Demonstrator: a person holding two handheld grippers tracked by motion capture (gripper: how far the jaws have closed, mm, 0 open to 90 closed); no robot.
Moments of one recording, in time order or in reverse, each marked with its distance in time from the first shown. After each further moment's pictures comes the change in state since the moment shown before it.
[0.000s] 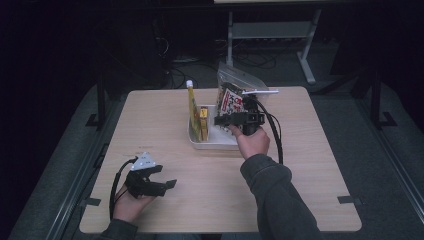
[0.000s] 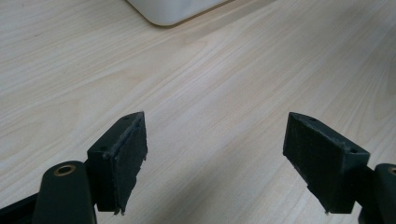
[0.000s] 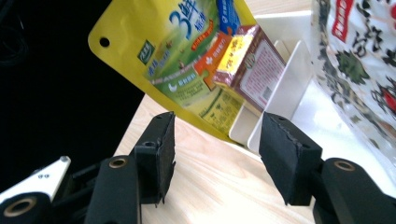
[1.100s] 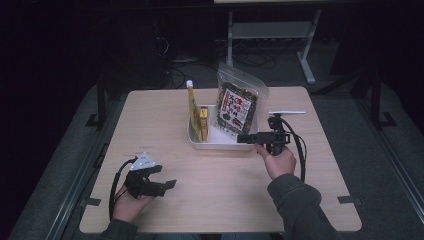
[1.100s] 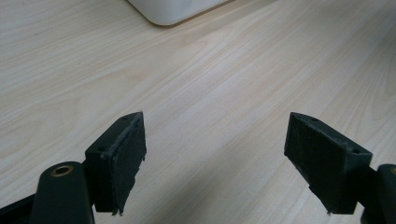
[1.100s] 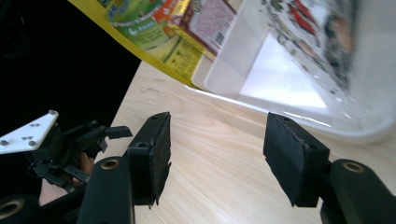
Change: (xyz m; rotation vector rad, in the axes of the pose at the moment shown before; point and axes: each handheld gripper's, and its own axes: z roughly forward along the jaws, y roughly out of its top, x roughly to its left) left arm 0.000 0.000 -0.001 -0.002 -0.004 -0.005; right arm -0.049 -0.051 -0.046 0.004 0.016 0.048
